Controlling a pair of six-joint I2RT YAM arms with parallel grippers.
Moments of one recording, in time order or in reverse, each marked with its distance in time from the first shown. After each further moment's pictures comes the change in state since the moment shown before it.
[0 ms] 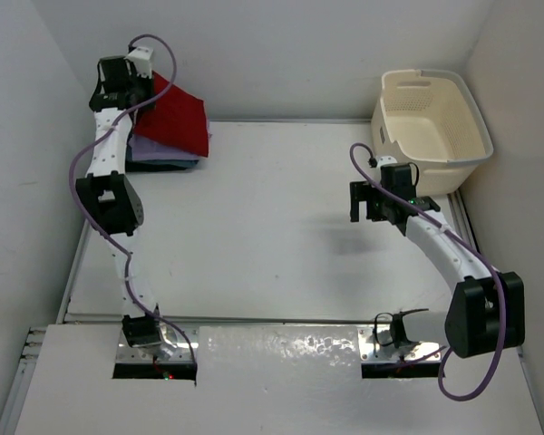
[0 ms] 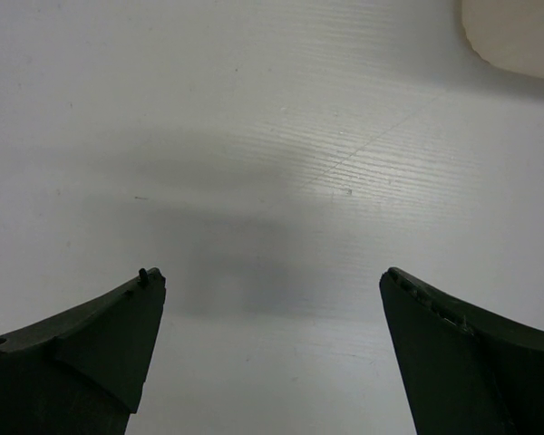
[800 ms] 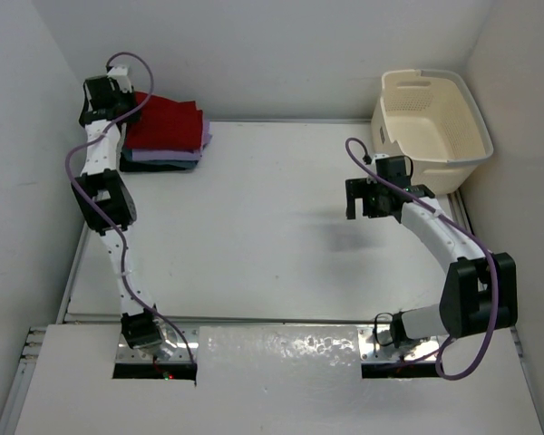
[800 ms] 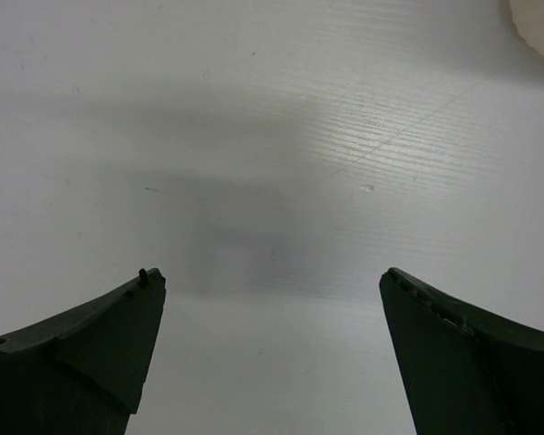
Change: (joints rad) left arm 0.129 0.174 0.018 0.132 0.021 -0.109; right arm 0.000 0.111 0.101 -0.082 -0.042 0.007
